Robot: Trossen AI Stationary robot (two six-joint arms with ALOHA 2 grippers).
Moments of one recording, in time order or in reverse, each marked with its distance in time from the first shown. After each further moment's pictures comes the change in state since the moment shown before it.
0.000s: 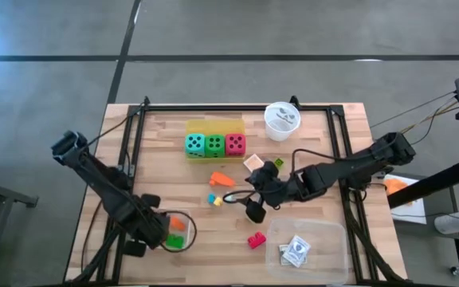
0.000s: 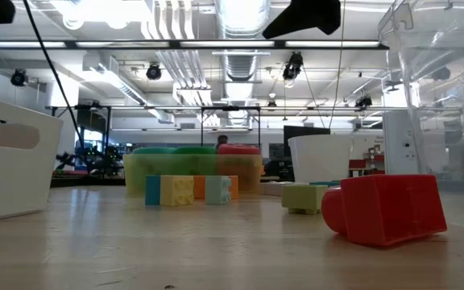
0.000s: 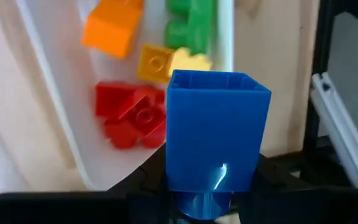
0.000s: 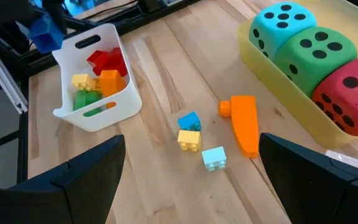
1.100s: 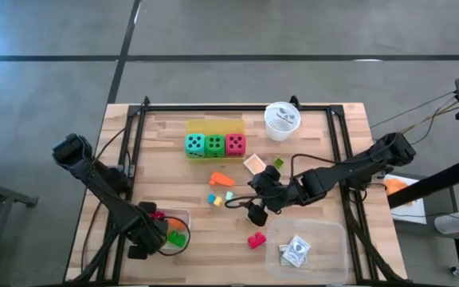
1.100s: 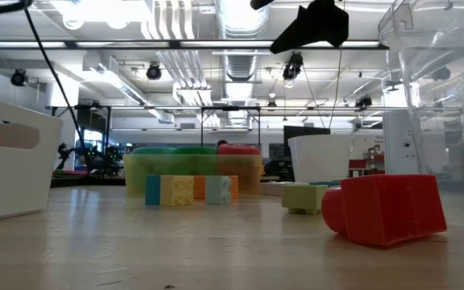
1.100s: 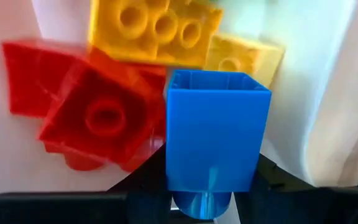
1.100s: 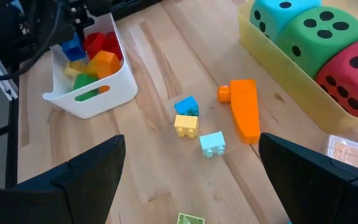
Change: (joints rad) left arm -0.094 0.036 -0.346 0.339 0.030 -0.198; right arm 0.021 0.000 -0.071 0.038 0.007 0.020
